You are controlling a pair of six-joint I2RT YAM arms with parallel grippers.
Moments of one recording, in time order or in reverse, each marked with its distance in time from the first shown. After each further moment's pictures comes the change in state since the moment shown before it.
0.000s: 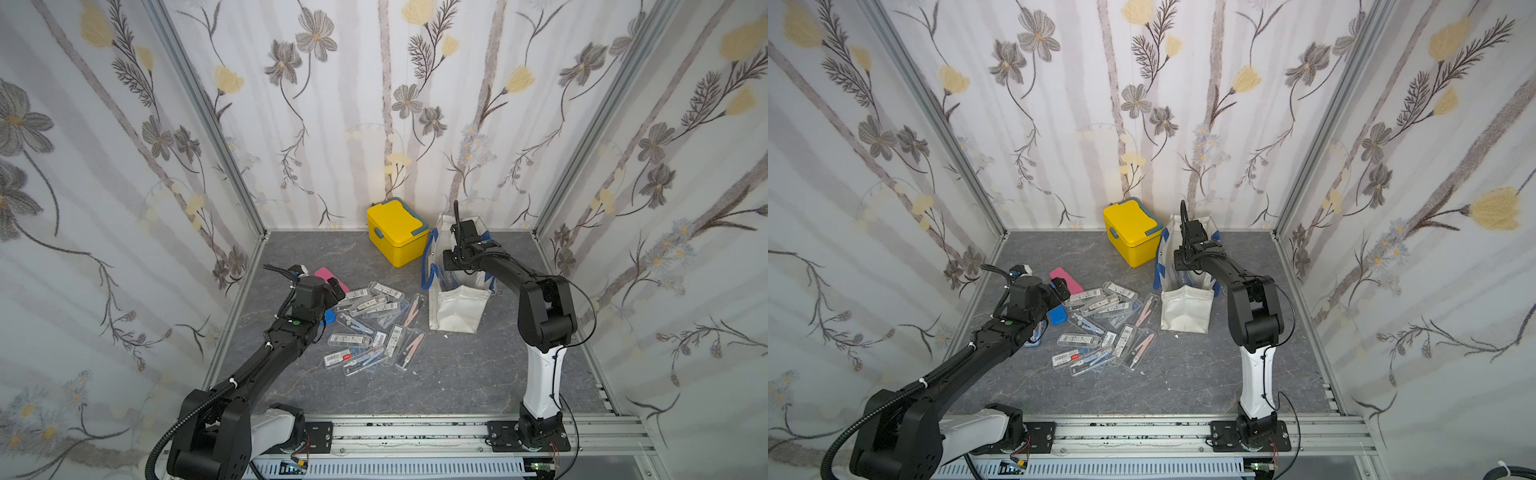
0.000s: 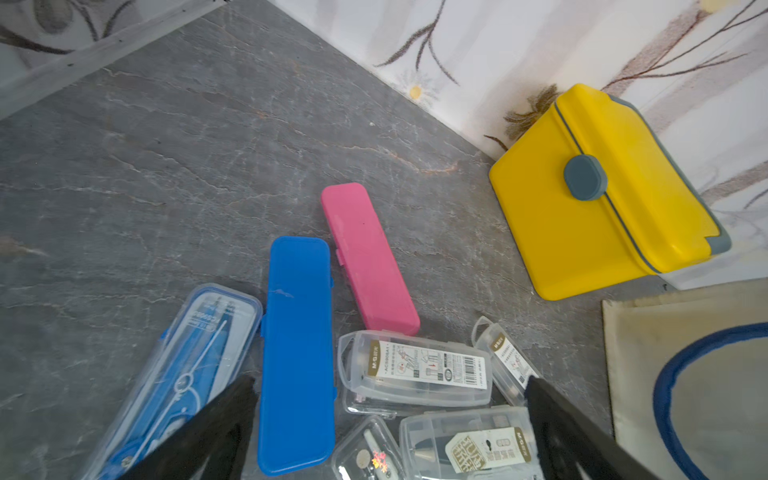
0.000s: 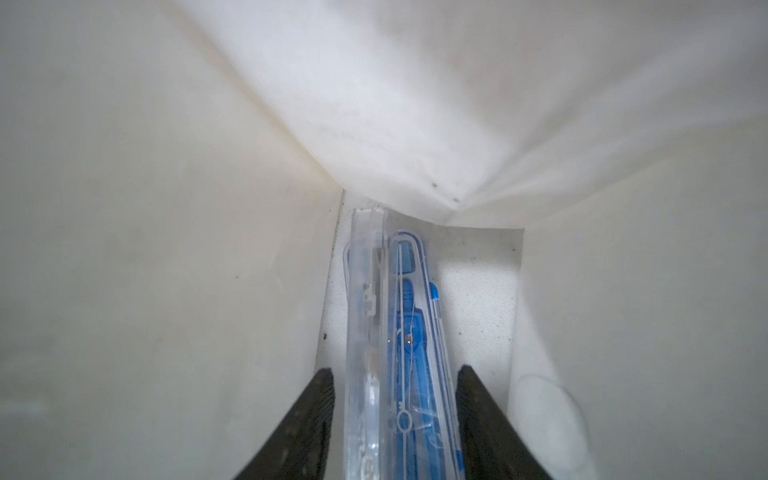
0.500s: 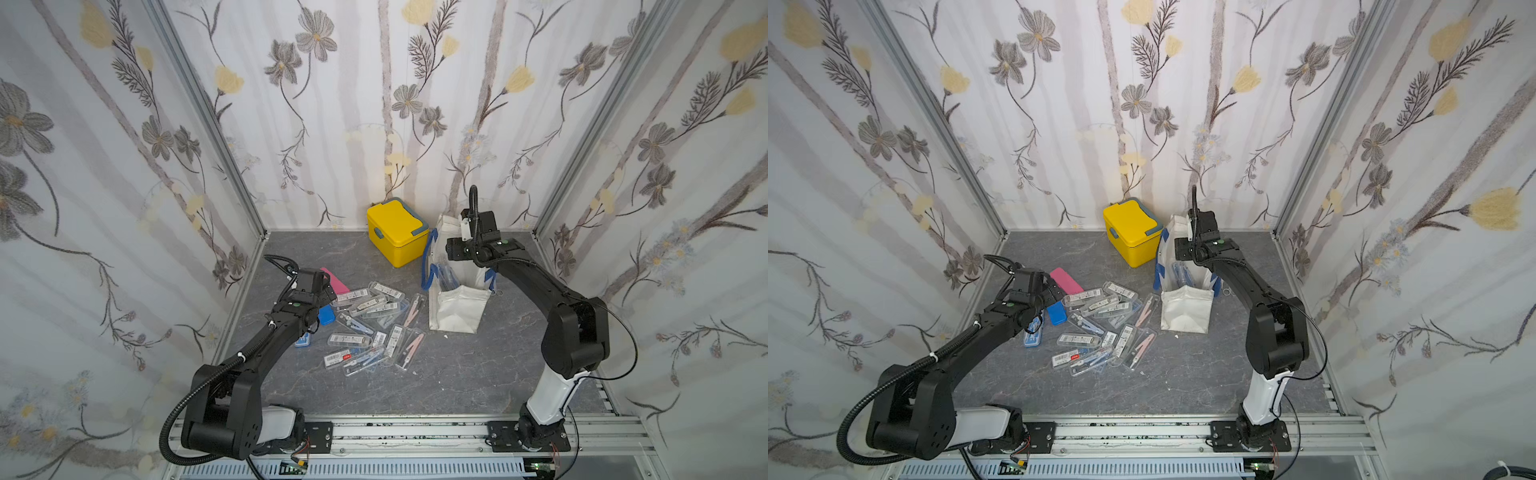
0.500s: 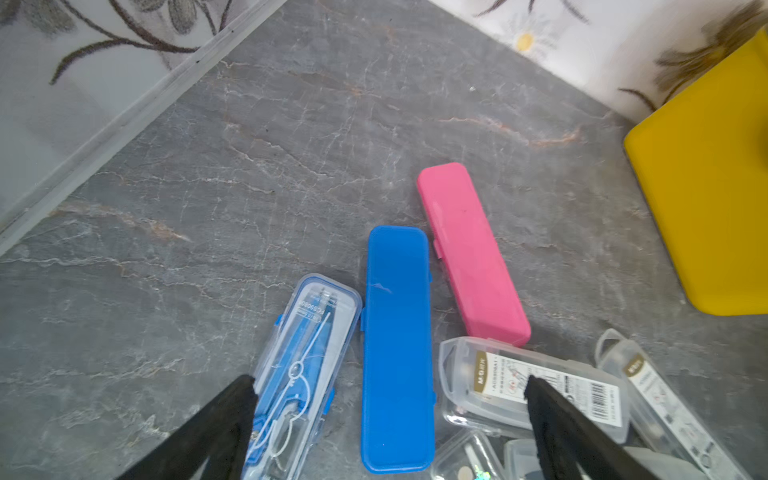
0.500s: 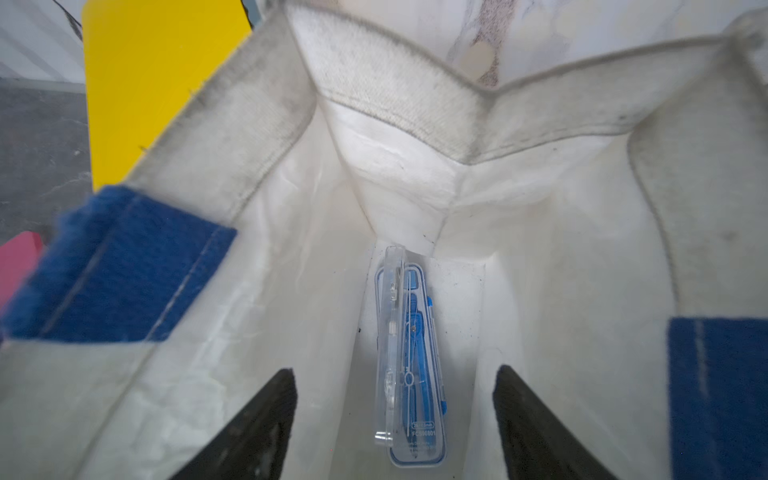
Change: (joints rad) left arm 0.071 0.171 0.160 -0.262 -0.080 0.086; right arm 0.001 -0.286 -0.137 0.080 -0.006 -0.027
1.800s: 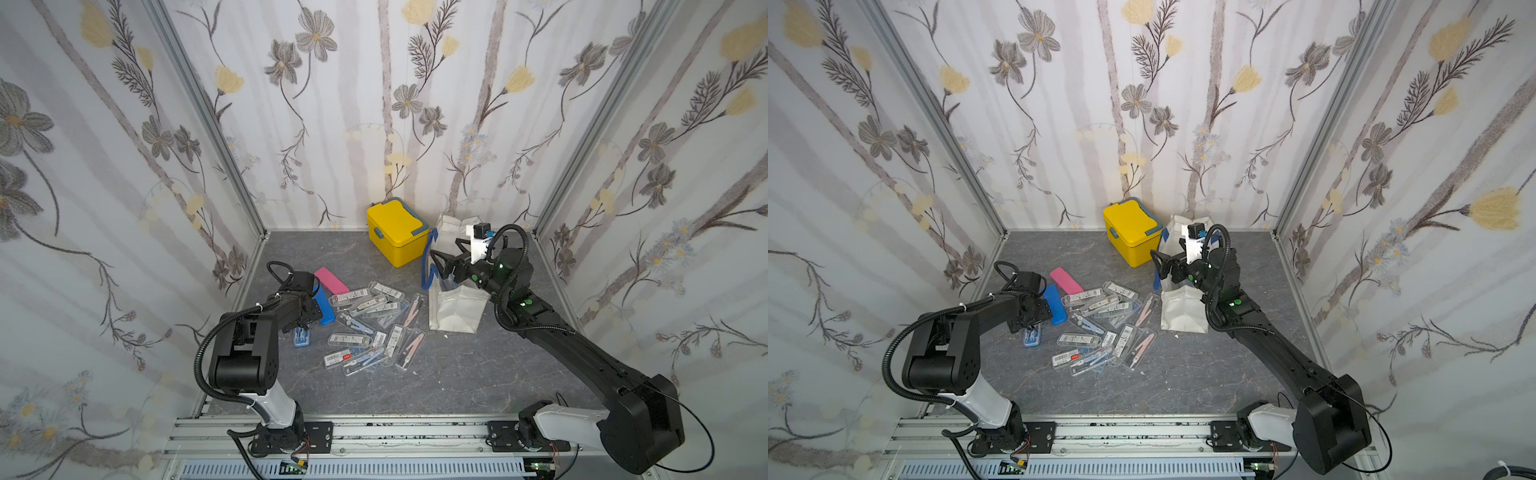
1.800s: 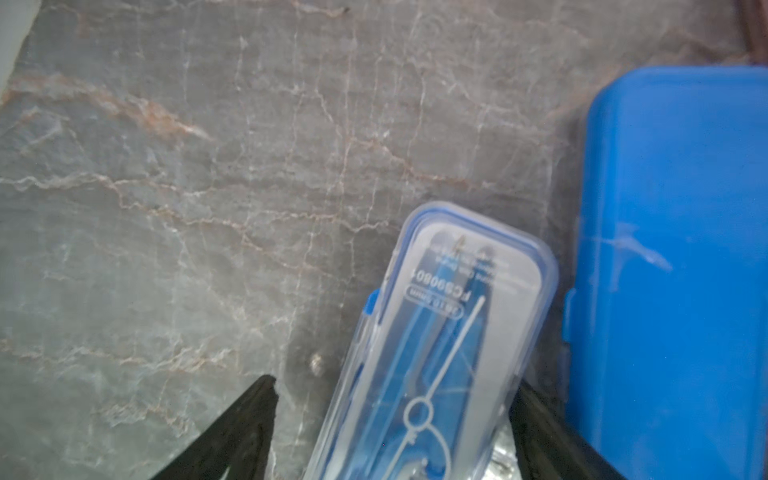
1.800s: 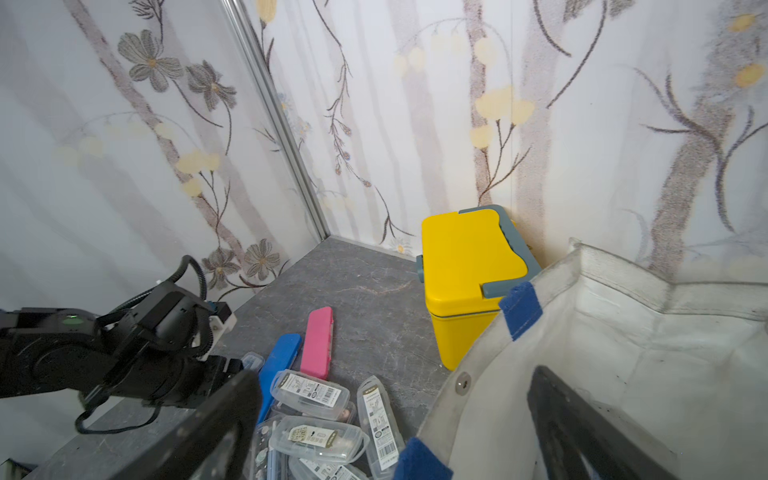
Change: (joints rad) left arm 0.156 0.334 0.064 -0.089 0.080 0.105; right arm 0.152 -0.516 -0.588 0.726 -0.299 0.055
